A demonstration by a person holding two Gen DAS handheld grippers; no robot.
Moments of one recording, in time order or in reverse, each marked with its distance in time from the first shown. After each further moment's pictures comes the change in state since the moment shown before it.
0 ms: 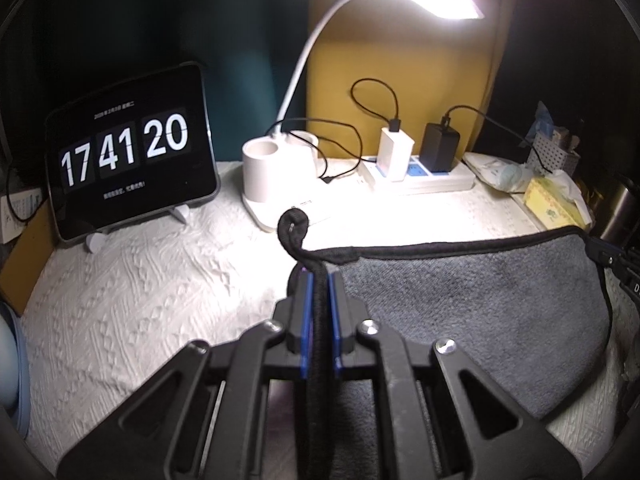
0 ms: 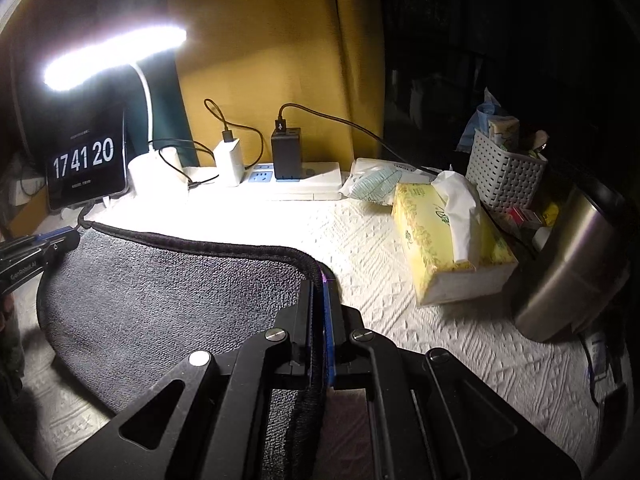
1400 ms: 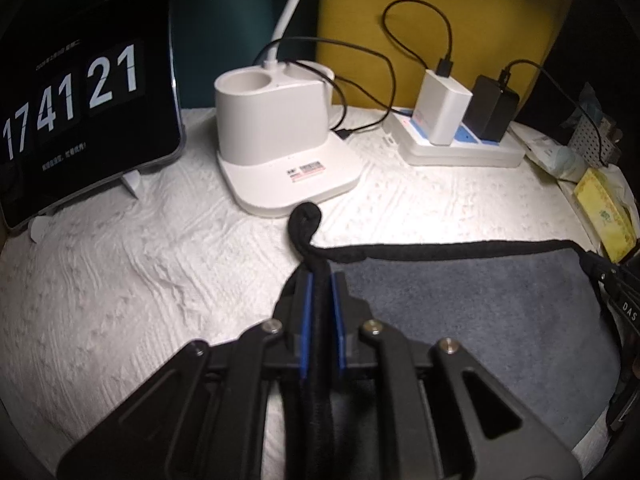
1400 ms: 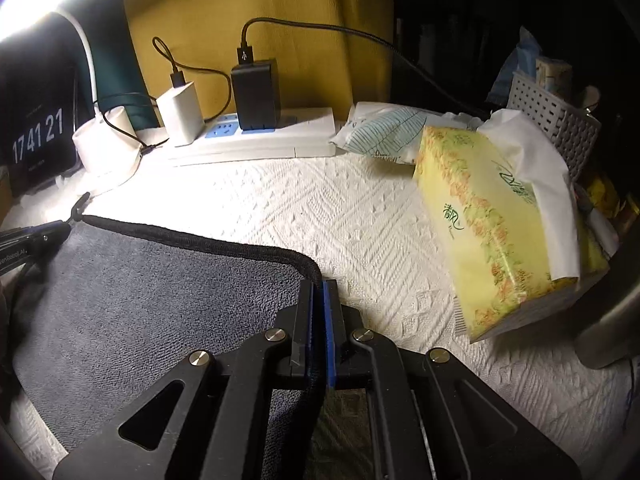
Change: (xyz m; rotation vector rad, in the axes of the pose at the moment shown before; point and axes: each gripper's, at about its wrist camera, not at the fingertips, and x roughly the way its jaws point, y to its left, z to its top) left arm 0.099 0.008 0.009 -0.046 0.173 0.004; right arm 0.106 -0.017 -0.001 0.009 0.133 -0.002
